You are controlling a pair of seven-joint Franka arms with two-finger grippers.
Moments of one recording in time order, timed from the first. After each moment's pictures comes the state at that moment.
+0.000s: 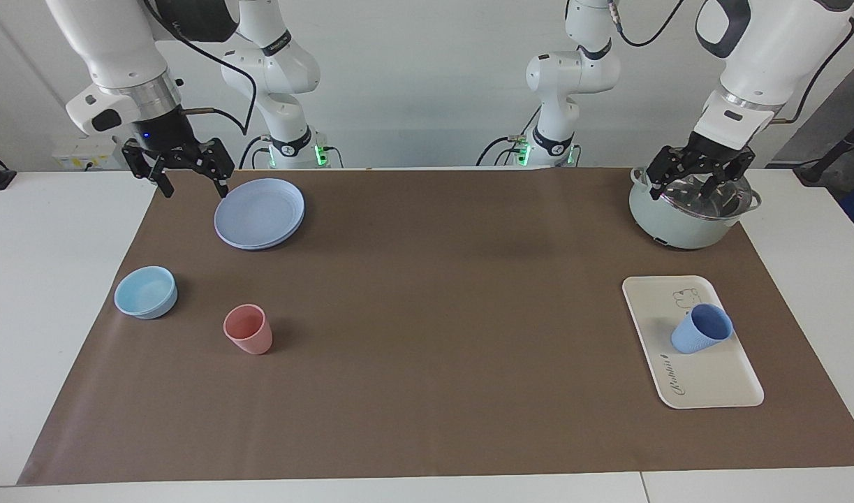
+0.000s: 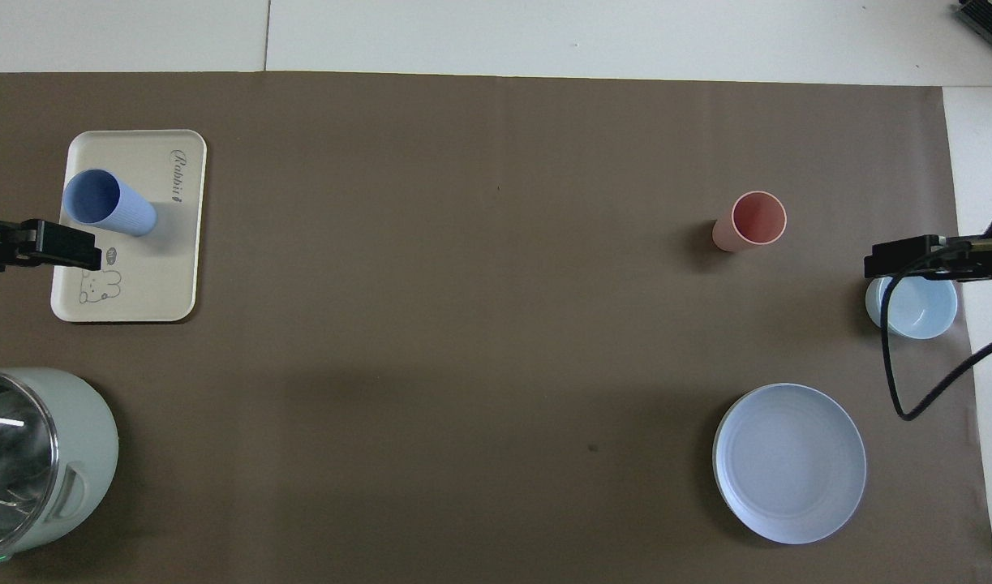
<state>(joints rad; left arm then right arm) -0.03 -0.04 0.00 -1.65 0.00 1.64 0.02 -0.07 -0.10 0.05 -1.71 0.02 1.68 0.04</state>
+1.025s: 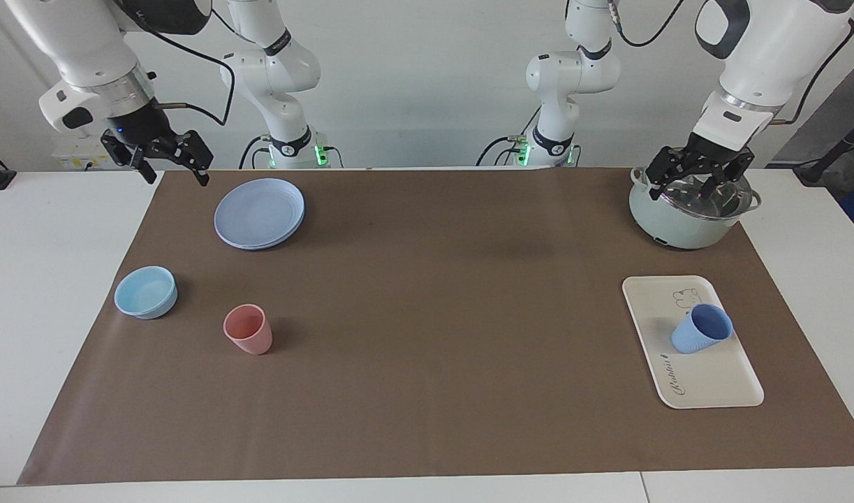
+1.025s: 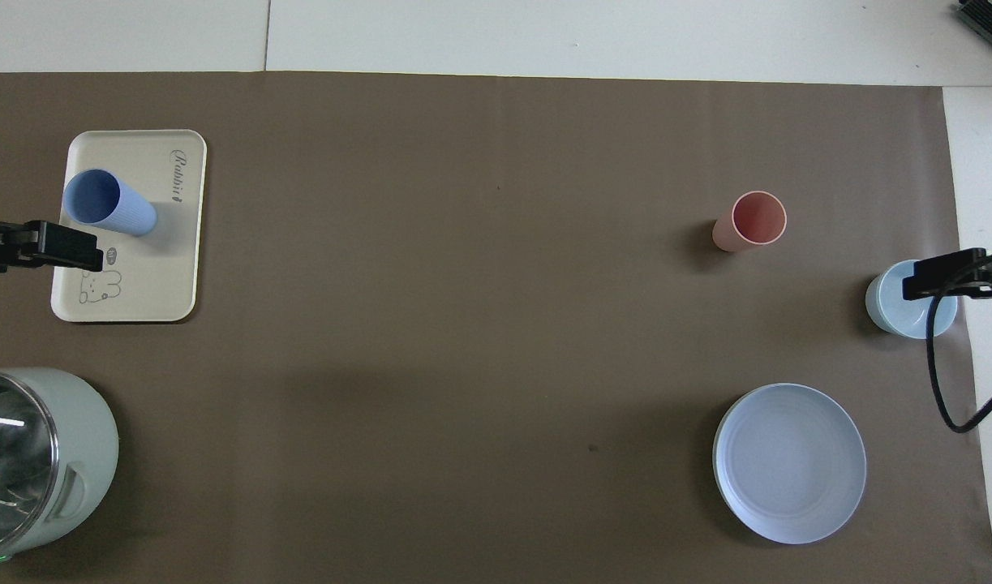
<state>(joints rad) -0.03 -0.04 0.00 -1.65 0.00 1.65 0.02 0.07 -0.09 -0.13 -1.67 0.00 1.57 0.04</state>
